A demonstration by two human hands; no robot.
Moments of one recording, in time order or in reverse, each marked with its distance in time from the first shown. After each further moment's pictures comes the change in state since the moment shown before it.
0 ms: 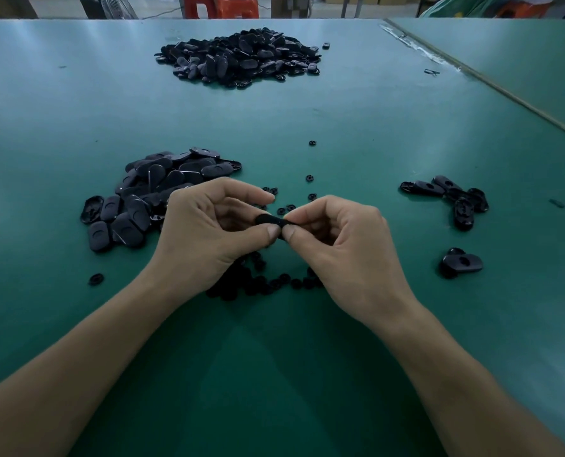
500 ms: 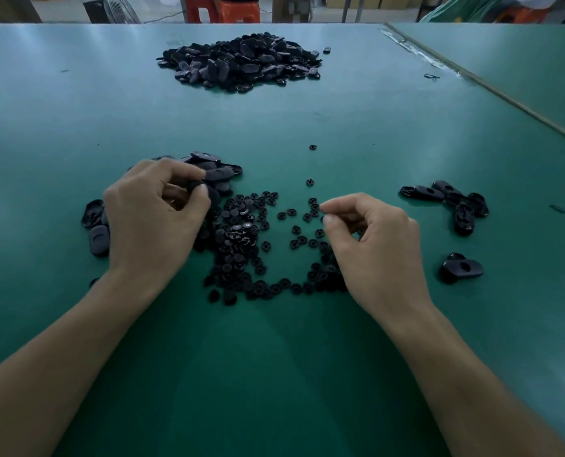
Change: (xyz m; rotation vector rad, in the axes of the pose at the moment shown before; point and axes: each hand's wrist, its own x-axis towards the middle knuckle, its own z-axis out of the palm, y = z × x) left_hand 0.014 -0.013 -0.035 0.670 0.433 0.145; right_hand 0.004 0.006 -0.014 -0.278 0.221 -0.028
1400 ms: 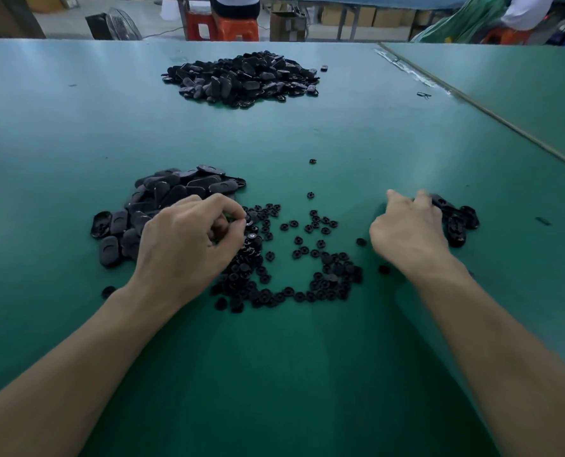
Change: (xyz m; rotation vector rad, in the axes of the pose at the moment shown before) left_hand -0.009 0.001 0.002 0.112 -0.192 0.312; right_hand 0.055 0.018 -0.022 -0.666 -0.241 0.492
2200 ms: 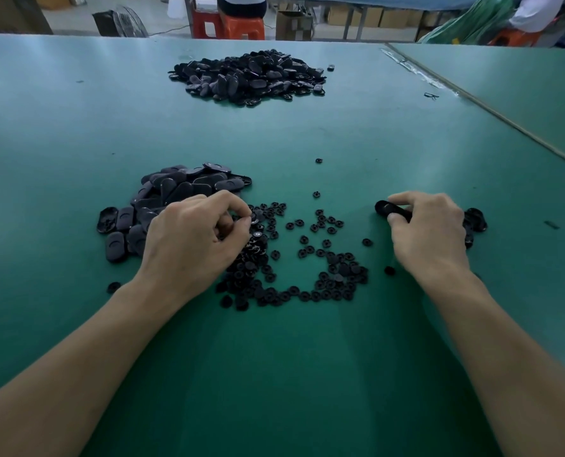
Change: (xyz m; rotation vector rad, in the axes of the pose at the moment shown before) left_hand 0.001 -0.003 0.002 -0.025 -0.006 -0.035; right_hand 0.009 0.023 0.012 0.209 0.285 -0.162
